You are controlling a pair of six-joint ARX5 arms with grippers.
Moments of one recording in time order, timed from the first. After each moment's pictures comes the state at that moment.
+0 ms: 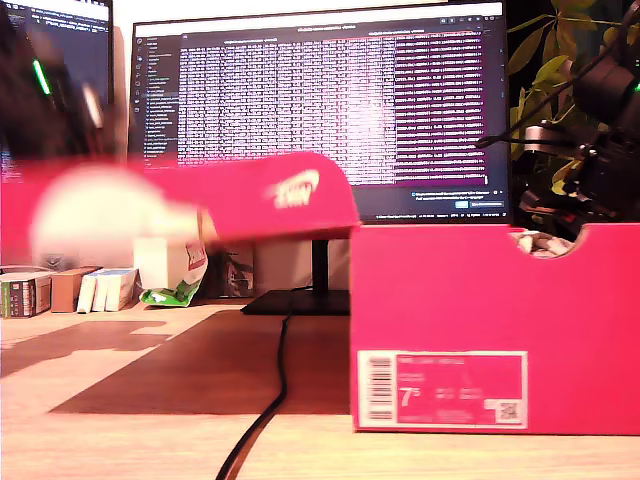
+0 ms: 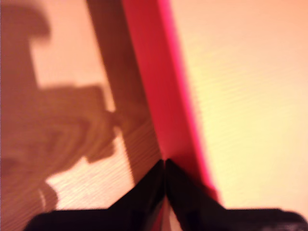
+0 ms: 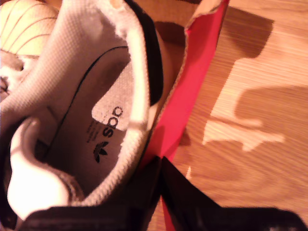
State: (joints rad) left arm -0.10 1.68 1.35 -0.78 0.64 -0.02; right arm 0.07 1.71 1.12 -0.41 -0.25 -0.20
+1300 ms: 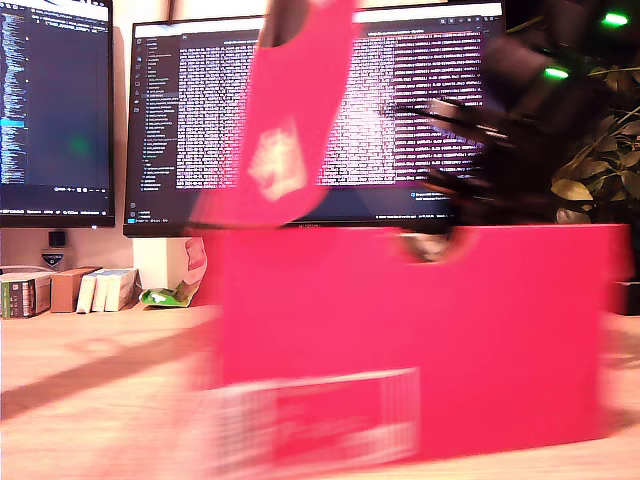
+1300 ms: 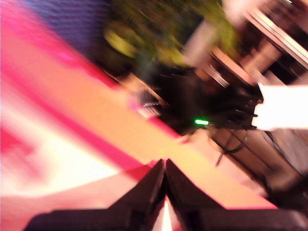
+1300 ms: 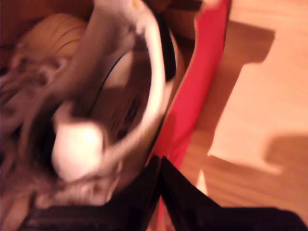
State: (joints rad) left arm -0.43 1.60 1.48 -0.62 0.82 -0.15; right arm 0.35 1.71 1.12 -0.33 -0.34 -0.15
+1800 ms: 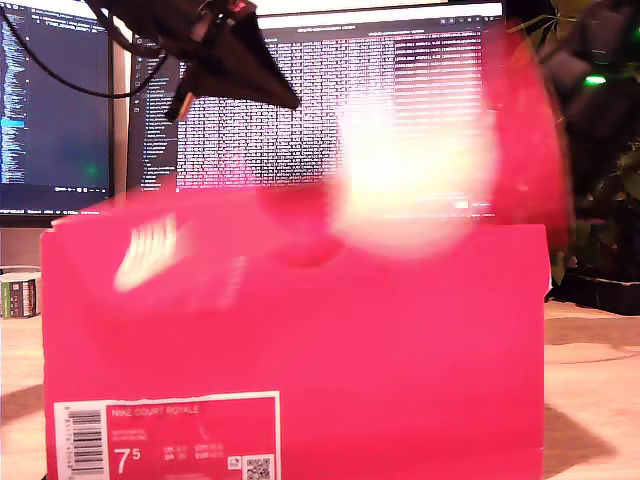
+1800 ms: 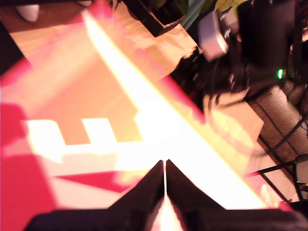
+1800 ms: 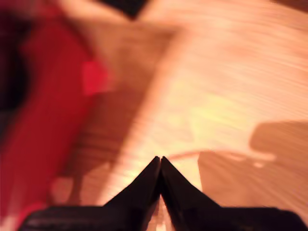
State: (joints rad) left arm -0.42 1.64 1.46 -0.58 0.70 -0.16; right arm 0.14 1.71 1.12 -0.33 -0.30 -0.18
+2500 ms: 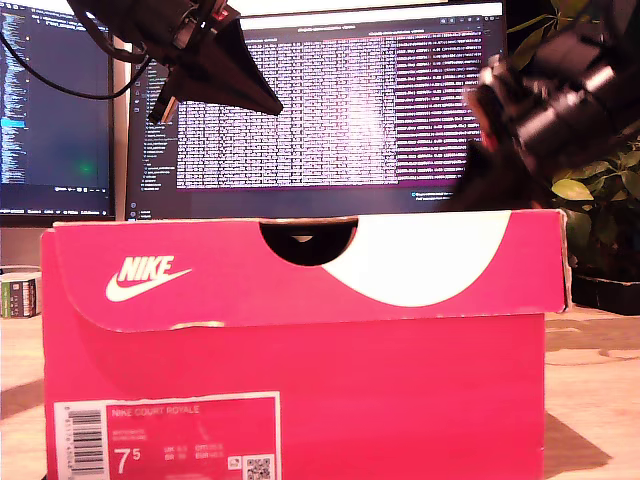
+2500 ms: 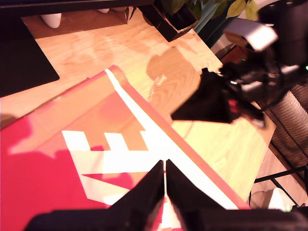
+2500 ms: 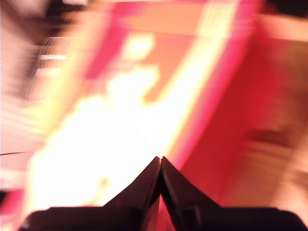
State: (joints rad) left arm -0.40 1.64 1.46 -0.59 0.70 -0.13; right arm 0.16 1.67 1.12 -0.39 -0.94 -0.03
